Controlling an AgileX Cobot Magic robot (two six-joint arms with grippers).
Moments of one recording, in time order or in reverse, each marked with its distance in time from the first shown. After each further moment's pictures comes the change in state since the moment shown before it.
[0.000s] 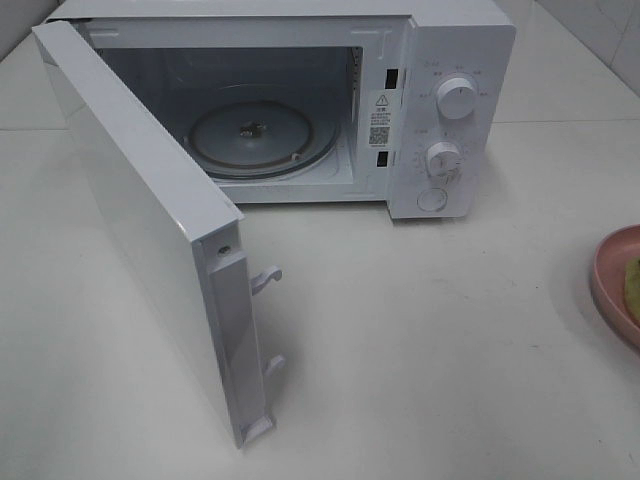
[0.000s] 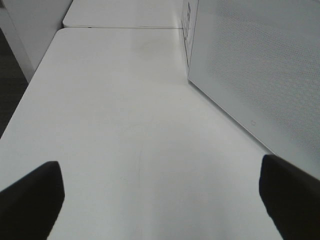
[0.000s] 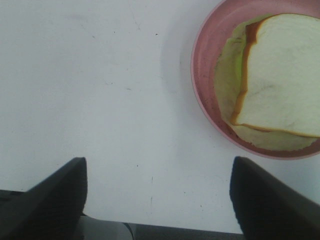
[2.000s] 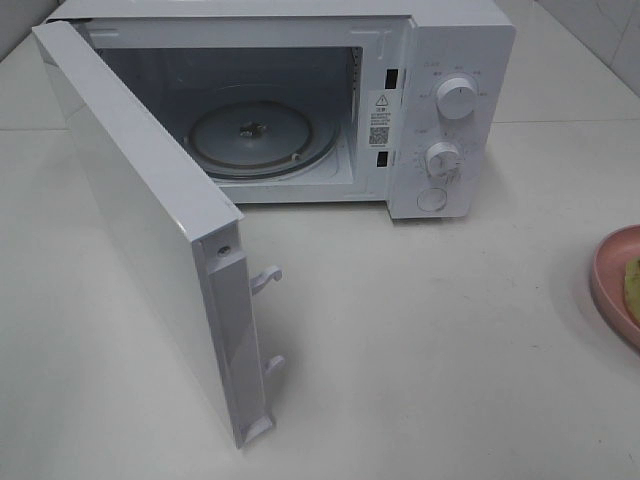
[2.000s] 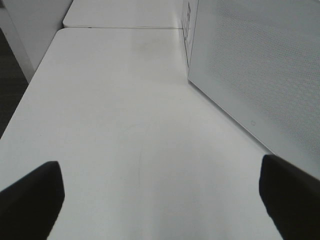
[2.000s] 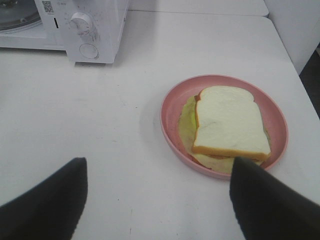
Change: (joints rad) left arm 0.000 0.000 0.000 0.000 0.000 0.000; right arm 0.048 -0.916 0.215 -0.109 0.107 0.061
